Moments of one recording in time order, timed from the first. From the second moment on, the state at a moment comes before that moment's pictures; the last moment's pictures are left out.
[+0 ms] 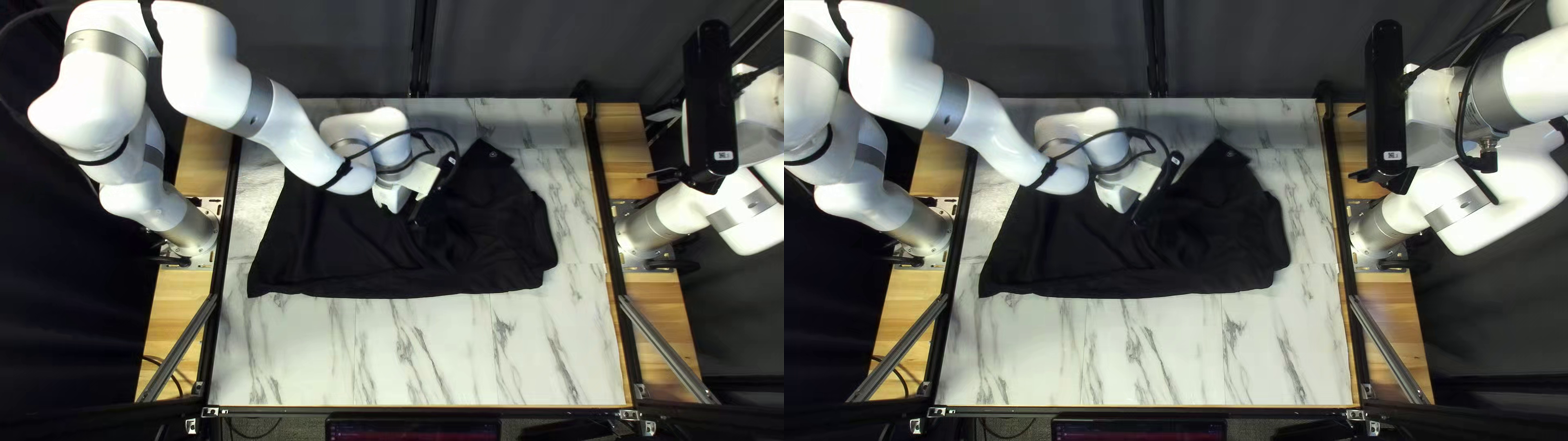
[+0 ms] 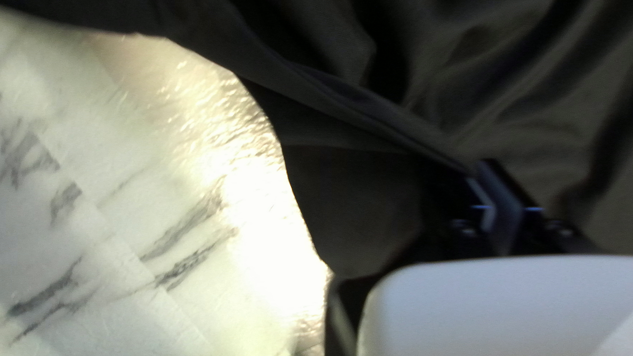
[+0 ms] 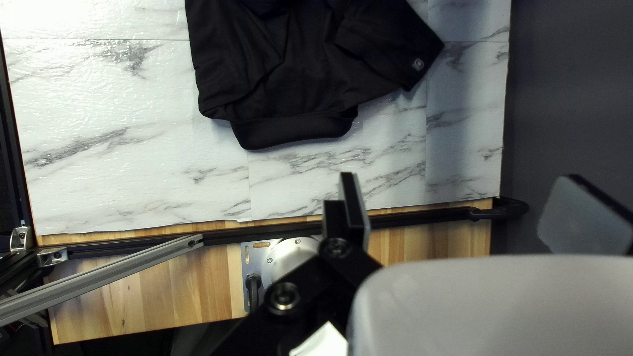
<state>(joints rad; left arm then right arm) 0.04 0.23 -0.97 -0.11 0.67 0.57 0.50 -1.09 -0.86 -0.37 1.74 0.38</state>
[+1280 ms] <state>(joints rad) 0.09 -0.05 -0.69 -0.05 0.69 0.64 0.50 -1.09 -0.86 -0.37 1.74 0.38</state>
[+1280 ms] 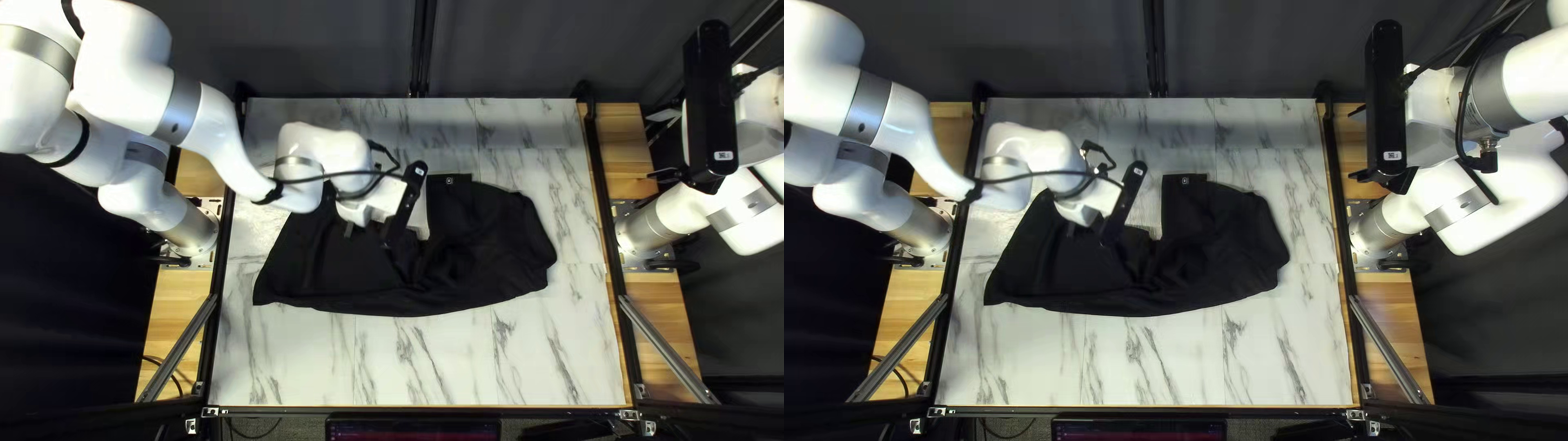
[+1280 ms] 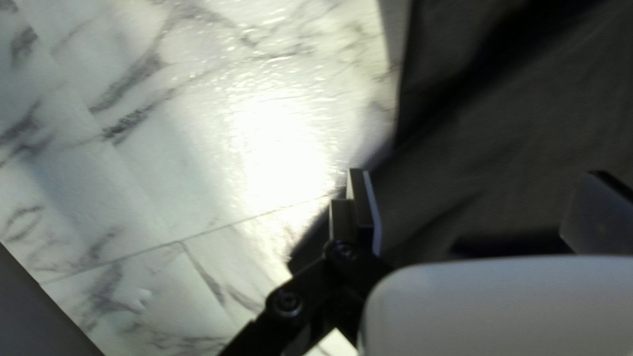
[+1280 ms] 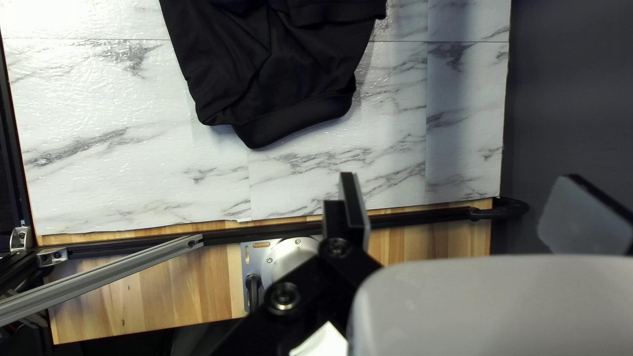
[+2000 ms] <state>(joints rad) 0.03 0.18 -0.85 -0.14 0.80 0.93 0.50 -1.09 -0.86 -0.37 1.74 0.38</state>
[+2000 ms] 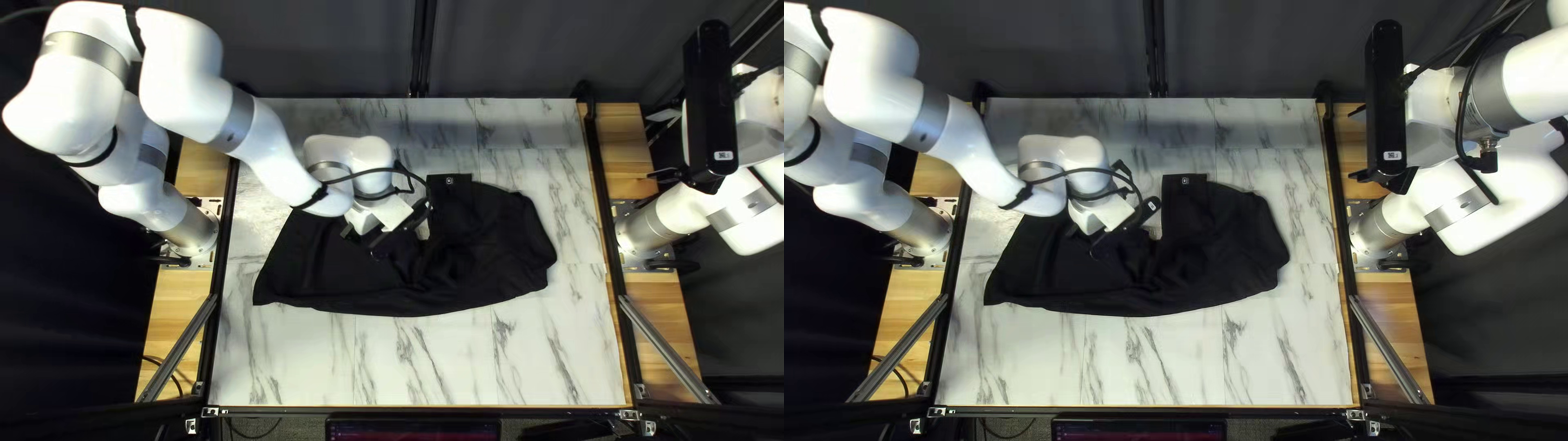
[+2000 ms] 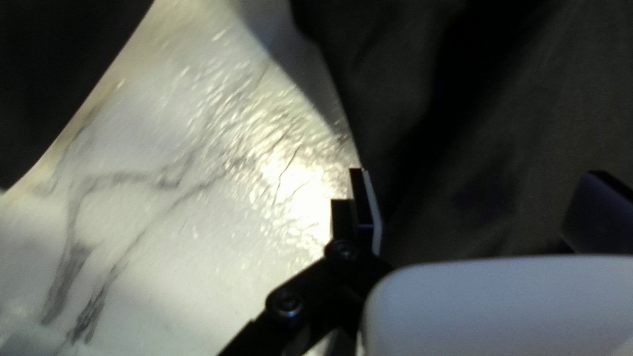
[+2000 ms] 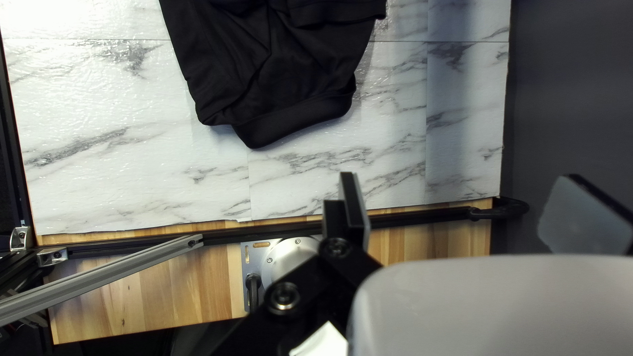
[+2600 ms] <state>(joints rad) -0.17 0.11 -0.89 -0.02 0.95 0.56 0.50 -1.09 -0.86 -0.37 1.74 0.38</state>
